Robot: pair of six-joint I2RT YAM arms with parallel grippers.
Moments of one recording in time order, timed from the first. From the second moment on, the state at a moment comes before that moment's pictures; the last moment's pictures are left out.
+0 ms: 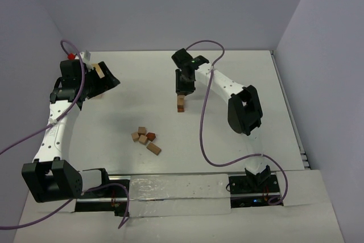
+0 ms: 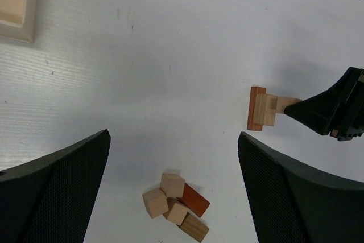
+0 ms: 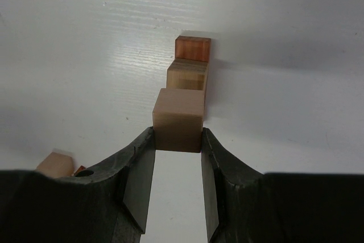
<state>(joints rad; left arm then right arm) 0.05 1.24 1.16 -0.56 0.26 -0.39 0.60 2.15 1.94 -0.94 0.07 0.57</state>
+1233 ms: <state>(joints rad) 0.05 1.24 1.15 -0.54 0.26 -0.39 0.60 2.20 1.96 -0.94 0.07 0.57</state>
